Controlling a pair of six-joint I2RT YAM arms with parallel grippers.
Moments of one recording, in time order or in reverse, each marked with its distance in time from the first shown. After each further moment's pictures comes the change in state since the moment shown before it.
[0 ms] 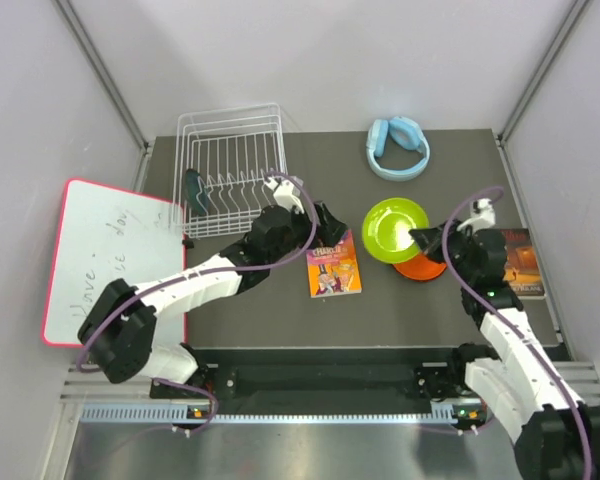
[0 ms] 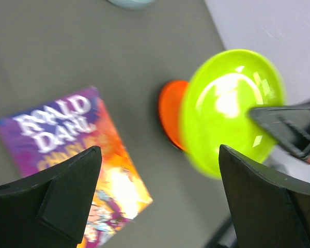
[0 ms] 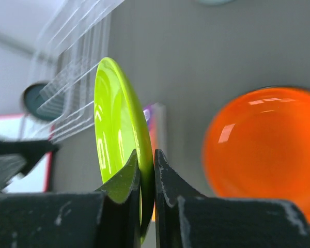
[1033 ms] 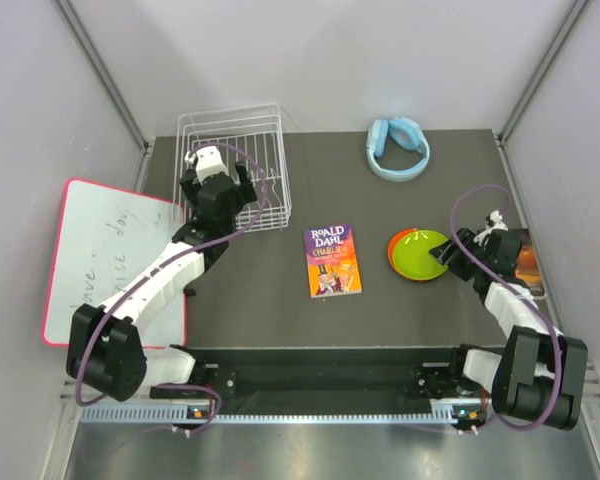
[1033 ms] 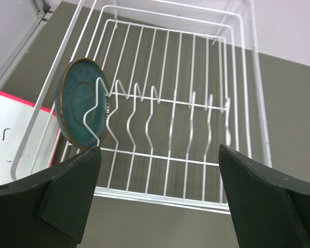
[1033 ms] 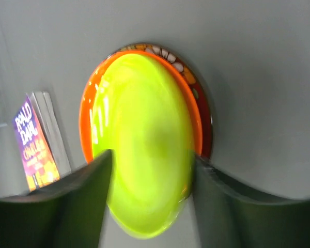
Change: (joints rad) left arm 0.361 -0.127 0.087 -0.233 -0.569 0.402; right arm -0.375 0.328 -0.005 -0.098 -0.108 -0.228
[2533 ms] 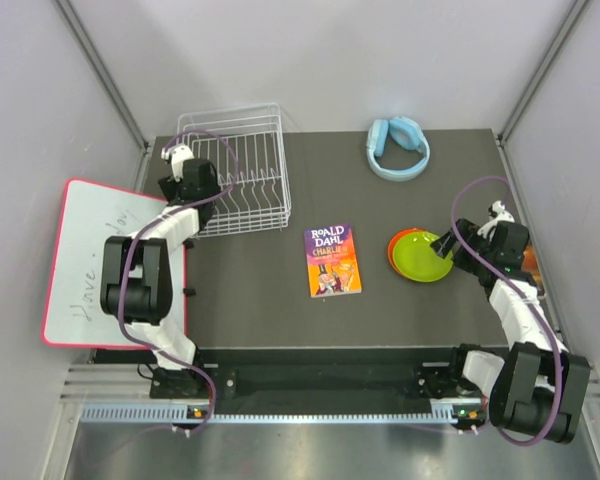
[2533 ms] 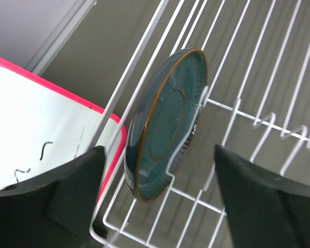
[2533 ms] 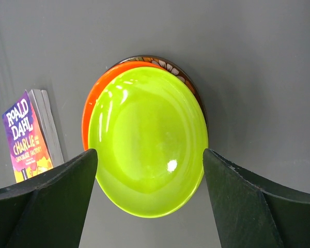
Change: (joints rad) left arm 0.322 0.422 0.154 0.004 0.033 -0.014; right arm 0.000 -0.078 0.096 -0.166 0.037 -0.124
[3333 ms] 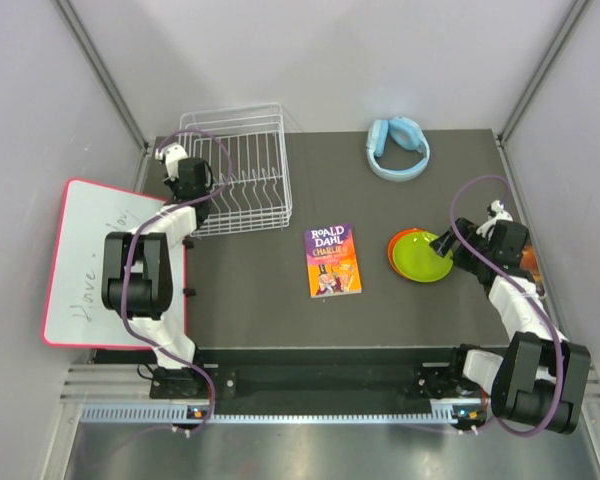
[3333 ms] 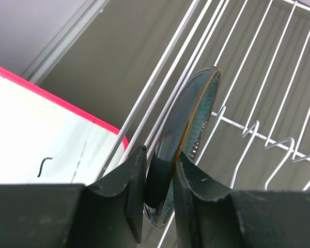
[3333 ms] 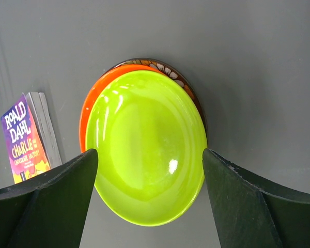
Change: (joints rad) left arm 0.038 0.058 0.022 0.056 0.013 -0.029; right arm 0.000 0.056 0.000 0.043 -0.008 0.007
